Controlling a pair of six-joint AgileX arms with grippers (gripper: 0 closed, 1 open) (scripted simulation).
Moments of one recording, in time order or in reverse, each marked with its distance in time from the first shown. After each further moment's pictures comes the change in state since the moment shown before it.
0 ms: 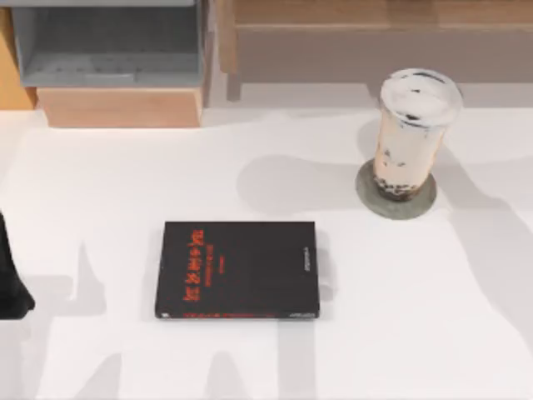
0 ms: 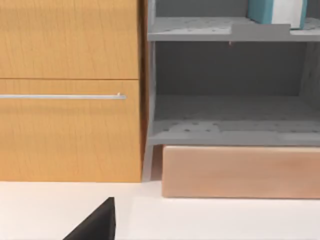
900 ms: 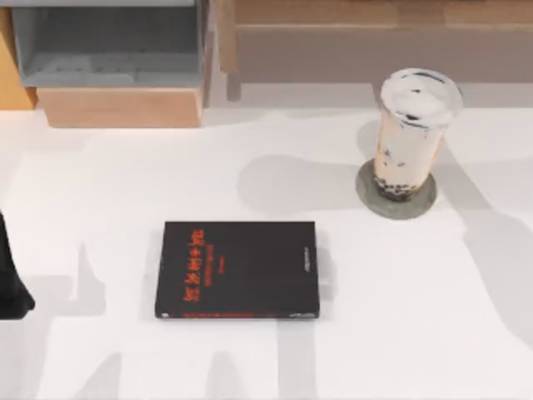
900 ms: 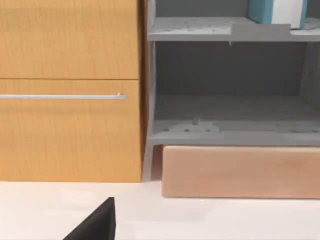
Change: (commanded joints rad) left arm 0.000 0.000 0.000 0.000 0.000 0.000; right arm 0.005 -0.166 -0.206 0.045 0.010 0.002
